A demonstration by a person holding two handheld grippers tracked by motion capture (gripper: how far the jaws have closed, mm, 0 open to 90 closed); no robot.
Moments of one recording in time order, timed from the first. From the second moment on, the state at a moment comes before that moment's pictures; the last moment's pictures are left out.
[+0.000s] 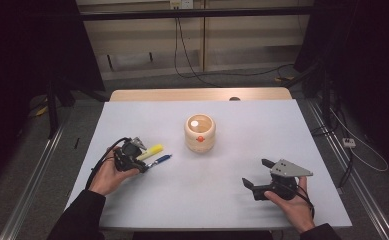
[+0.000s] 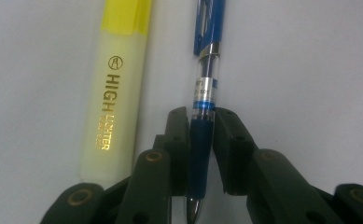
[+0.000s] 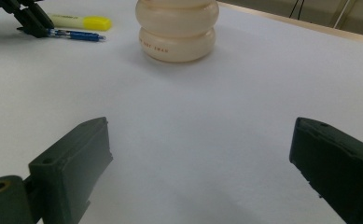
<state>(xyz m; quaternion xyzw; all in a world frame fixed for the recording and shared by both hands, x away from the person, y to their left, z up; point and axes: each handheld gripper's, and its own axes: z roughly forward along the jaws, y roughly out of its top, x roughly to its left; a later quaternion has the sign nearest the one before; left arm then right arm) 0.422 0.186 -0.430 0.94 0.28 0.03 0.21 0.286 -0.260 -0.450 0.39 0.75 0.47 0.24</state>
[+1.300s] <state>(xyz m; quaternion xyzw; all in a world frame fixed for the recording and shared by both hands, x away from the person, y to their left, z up) 0.412 0.180 -0.418 0.93 0.27 0.00 0.27 0.287 -0.256 -0.452 0.39 0.75 0.47 0.25</state>
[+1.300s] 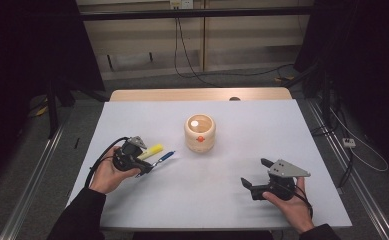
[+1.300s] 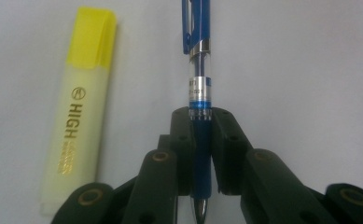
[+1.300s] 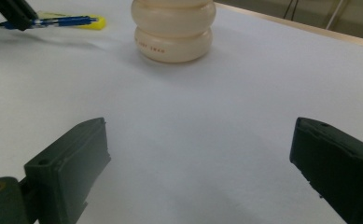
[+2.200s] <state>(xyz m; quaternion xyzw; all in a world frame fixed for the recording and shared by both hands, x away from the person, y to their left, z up) 0.385 0.125 -0.406 0.94 0.18 -0.04 0.28 0.293 -0.213 -0.451 0.35 0.78 0.47 0.22</state>
